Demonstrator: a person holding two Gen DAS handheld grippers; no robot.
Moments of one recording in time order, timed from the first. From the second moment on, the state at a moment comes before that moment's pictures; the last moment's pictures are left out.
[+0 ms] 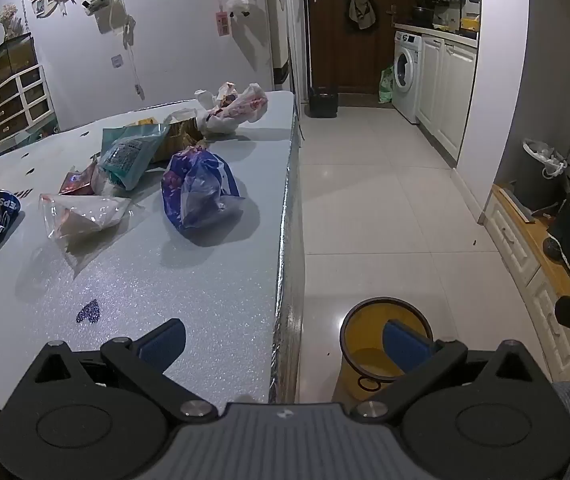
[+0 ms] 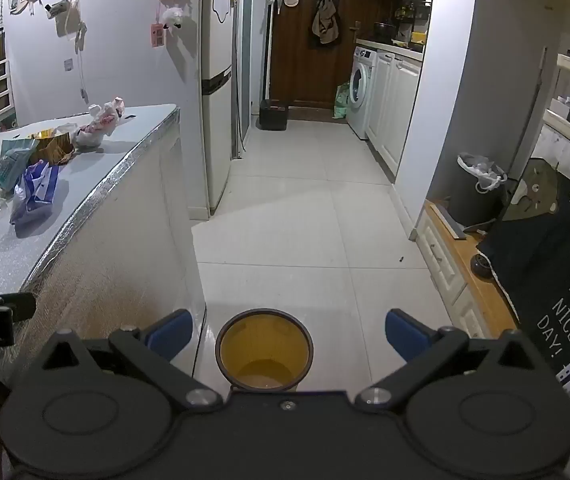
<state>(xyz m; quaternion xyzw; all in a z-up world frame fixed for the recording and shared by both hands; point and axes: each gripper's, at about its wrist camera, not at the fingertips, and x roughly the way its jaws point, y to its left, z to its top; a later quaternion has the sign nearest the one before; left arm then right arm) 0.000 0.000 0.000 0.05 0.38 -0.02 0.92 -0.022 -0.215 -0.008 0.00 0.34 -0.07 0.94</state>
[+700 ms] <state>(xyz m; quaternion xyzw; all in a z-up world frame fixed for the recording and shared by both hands) -0.001 -0.003 0.003 0.05 0.38 -0.02 0.92 -0.023 -0.214 -0.007 0.00 0.34 -0.08 0.94</state>
